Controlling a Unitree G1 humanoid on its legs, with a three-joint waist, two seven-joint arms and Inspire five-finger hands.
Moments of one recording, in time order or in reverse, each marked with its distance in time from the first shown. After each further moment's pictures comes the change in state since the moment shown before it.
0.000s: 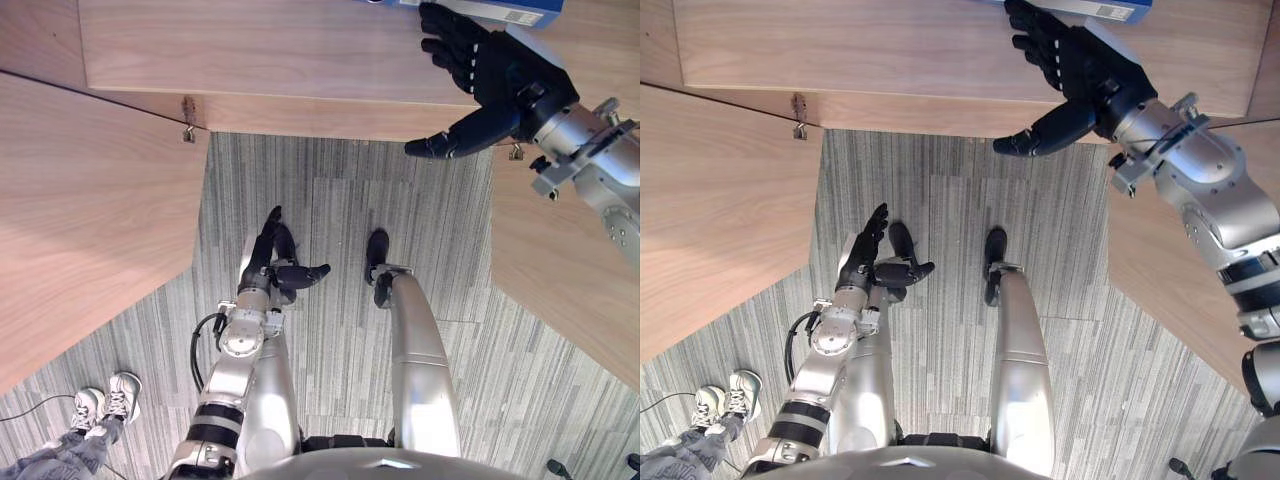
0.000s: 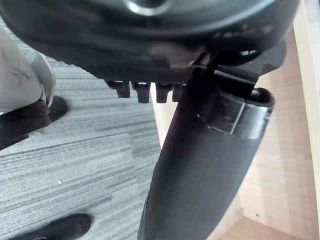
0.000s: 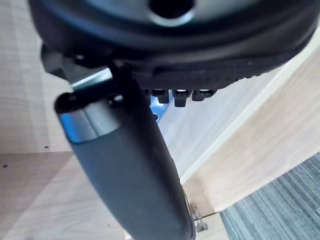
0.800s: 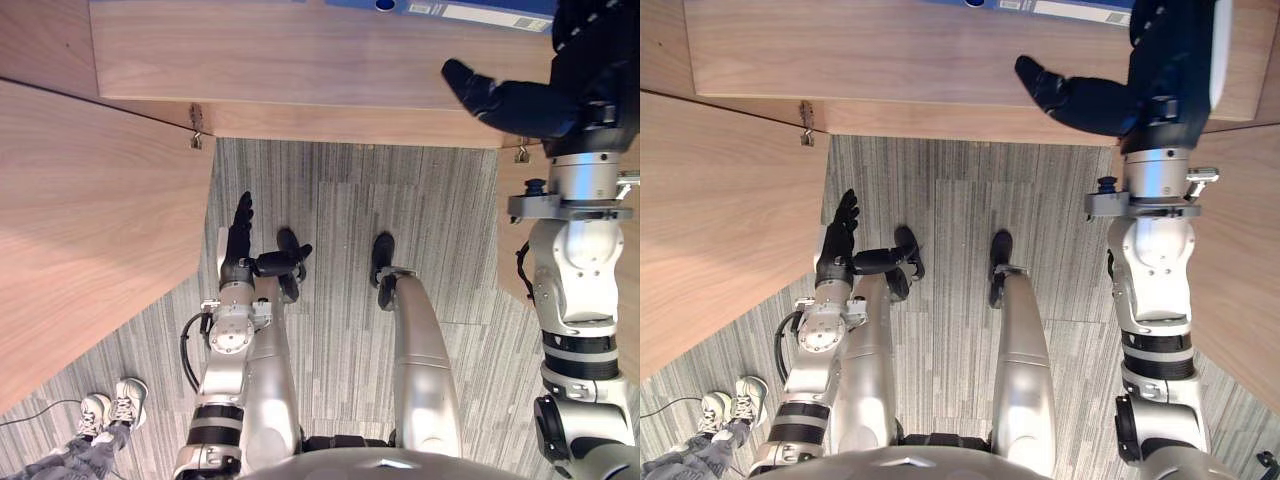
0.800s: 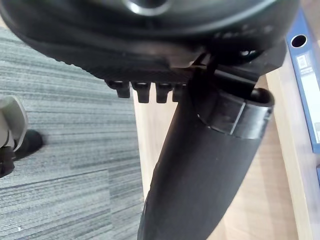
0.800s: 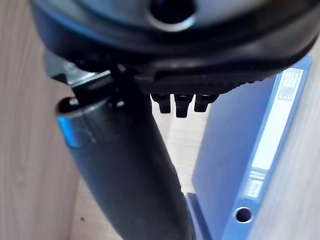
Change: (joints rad) left arm 0.006 -0.071 0.120 -0.085 -0.001 0.010 0.055; right arm 0.285 0.648 -0.488 -0.354 -0.622 -0.088 -0.416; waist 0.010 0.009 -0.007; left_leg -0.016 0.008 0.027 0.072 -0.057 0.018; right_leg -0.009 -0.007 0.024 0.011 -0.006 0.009
